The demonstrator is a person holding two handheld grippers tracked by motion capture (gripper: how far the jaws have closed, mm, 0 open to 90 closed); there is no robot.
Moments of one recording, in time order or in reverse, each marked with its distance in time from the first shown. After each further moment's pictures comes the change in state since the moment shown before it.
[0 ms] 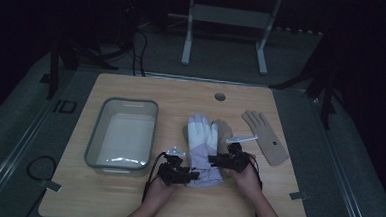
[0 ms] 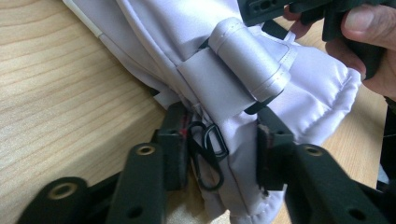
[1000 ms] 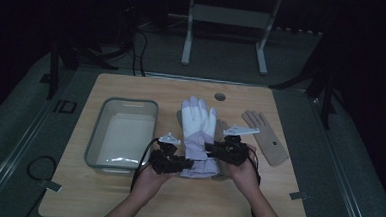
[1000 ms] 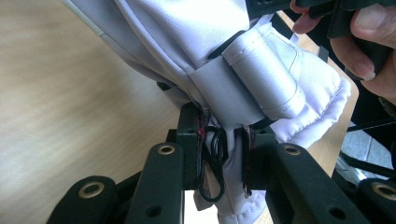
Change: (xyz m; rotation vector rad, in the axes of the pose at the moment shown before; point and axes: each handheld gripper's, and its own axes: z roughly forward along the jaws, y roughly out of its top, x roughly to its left) left arm -0.017 0.042 -0.063 -0.008 0.022 0.101; right arm 0.056 0.043 -0.037 -0.136 -0.097 -0.093
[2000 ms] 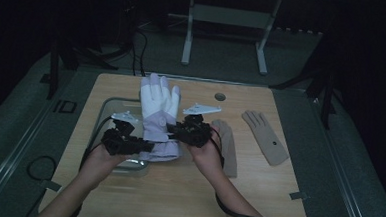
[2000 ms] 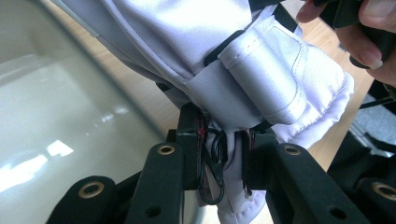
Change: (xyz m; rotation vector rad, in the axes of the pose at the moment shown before) left arm 0.047 0.013 -0.121 0.057 0.105 0.047; right arm 0.082 0.081 0.044 -0.072 0.071 -0.044
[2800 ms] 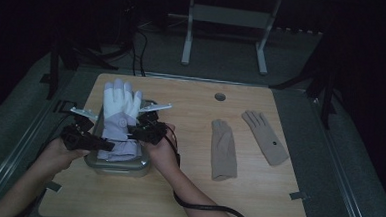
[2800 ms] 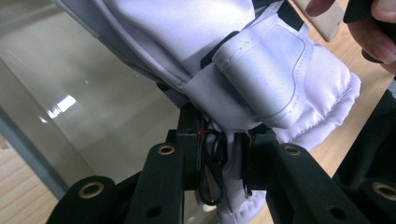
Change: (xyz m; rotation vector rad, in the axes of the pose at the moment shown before) left arm 0.089 -0.046 -0.039 0.135 0.001 -0.077; right arm 0.055 0.012 0.107 0.079 0.056 0.074
